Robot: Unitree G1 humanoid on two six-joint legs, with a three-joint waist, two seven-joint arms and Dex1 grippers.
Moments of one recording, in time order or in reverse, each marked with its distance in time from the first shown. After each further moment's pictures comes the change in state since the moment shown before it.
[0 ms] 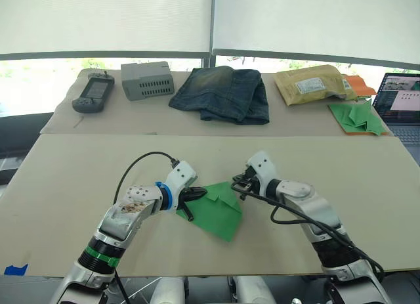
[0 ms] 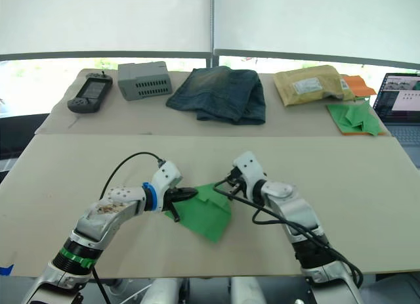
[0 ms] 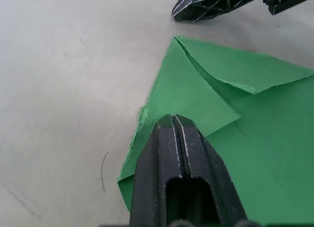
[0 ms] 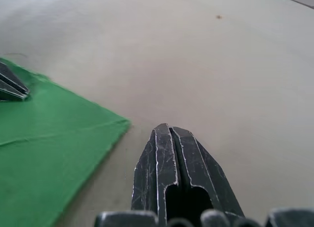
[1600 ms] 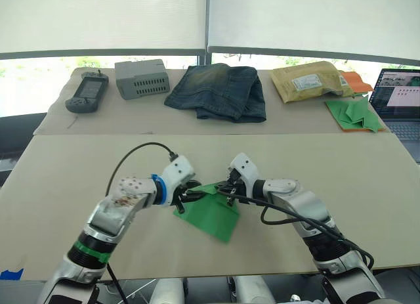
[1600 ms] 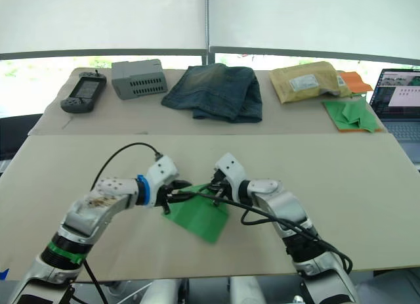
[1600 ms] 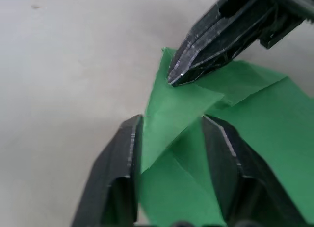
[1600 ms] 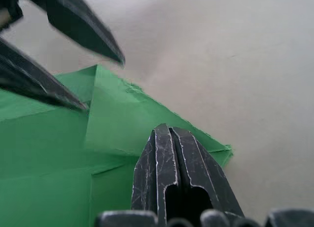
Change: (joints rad) left arm -0.051 0.115 0.109 -0.079 -0.059 0.089 -0.140; right arm -0.080 0.032 0.106 -0.023 0.057 0.115 0.123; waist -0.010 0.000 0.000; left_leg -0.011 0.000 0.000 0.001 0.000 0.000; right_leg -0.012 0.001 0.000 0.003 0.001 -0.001
